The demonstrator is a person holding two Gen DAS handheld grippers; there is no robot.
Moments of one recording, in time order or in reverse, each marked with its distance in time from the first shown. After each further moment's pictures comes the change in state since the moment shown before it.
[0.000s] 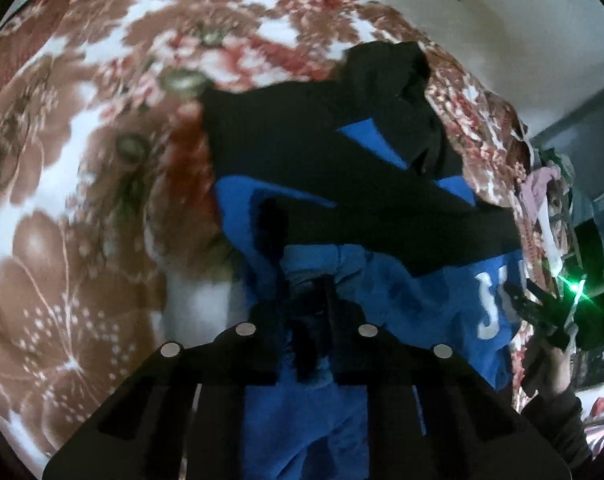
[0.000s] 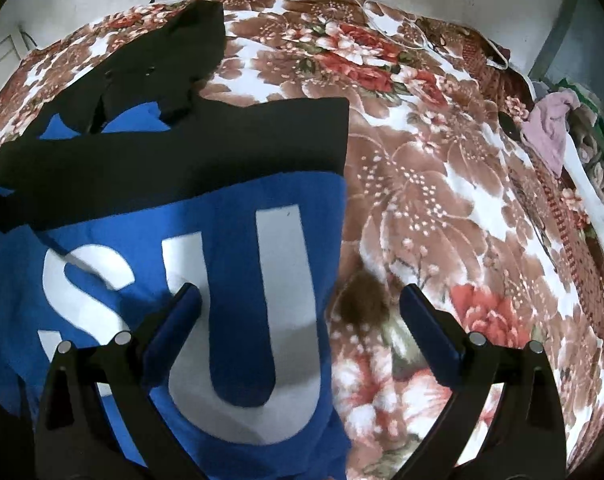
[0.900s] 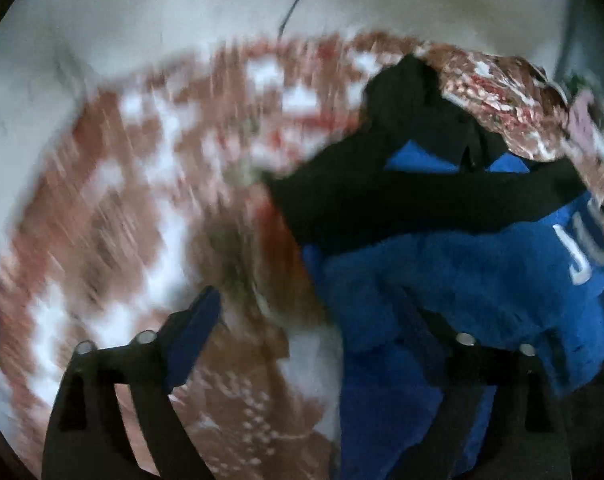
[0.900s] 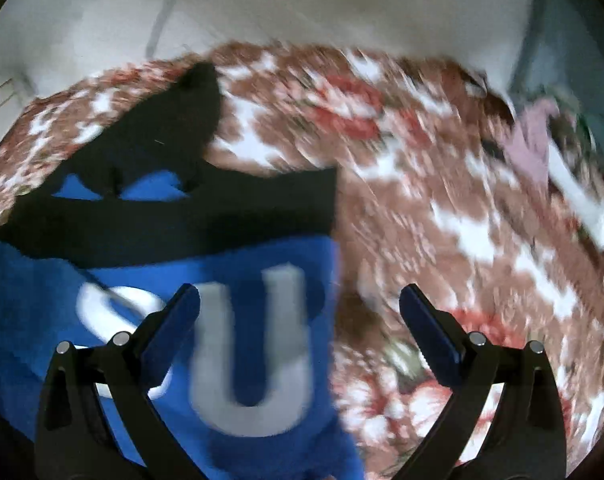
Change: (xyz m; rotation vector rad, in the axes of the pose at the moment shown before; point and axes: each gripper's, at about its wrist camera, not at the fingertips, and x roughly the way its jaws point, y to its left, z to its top) left arm -0.036 -0.028 -0.028 0.413 -0.277 0.404; right arm -0.057 0.040 0.007 -0.020 -0.226 0.018
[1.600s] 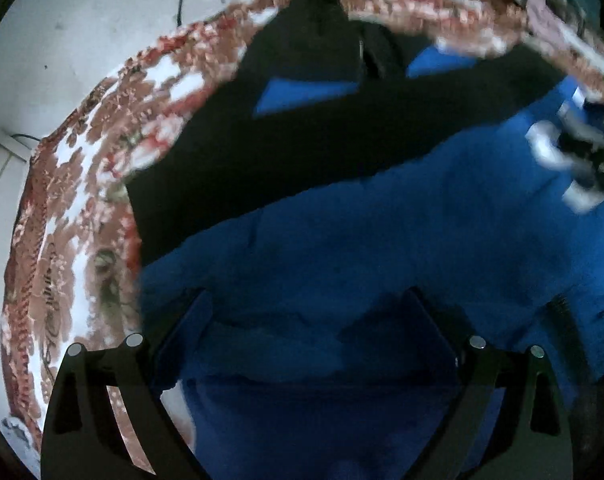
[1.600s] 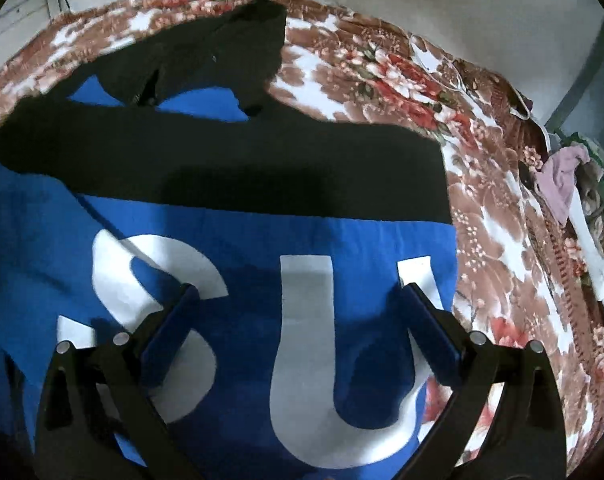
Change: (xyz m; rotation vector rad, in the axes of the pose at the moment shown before) left arm 0.051 -0.101 -0.002 0.200 0.151 -0.071; right arm 0.038 0.025 -0.019 -0.081 0.118 0.024
